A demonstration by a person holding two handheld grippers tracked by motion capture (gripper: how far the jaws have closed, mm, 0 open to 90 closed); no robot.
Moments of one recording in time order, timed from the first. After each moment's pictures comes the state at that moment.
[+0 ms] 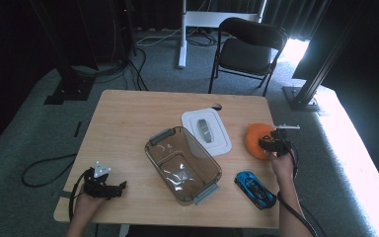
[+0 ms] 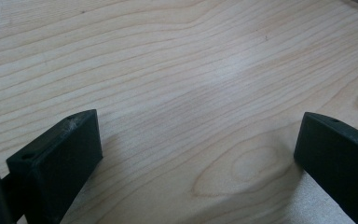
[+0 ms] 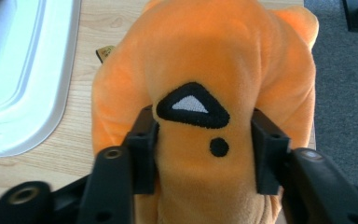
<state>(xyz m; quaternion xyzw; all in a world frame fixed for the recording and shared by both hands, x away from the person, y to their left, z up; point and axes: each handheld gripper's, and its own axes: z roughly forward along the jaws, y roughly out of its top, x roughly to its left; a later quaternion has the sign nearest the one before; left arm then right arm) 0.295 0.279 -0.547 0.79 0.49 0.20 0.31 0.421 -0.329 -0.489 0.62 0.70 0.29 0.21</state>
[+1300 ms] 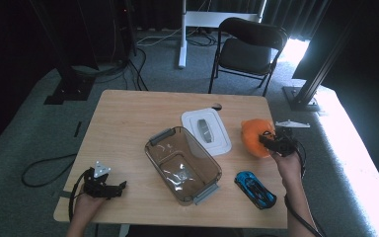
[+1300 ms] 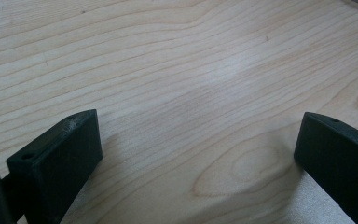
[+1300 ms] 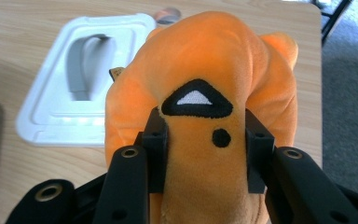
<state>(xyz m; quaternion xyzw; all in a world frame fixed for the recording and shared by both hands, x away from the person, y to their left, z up) 0.296 0.279 -0.547 0.79 0.49 0.20 0.31 0.381 -0.313 -0.426 0.56 0.72 0.36 0.21</state>
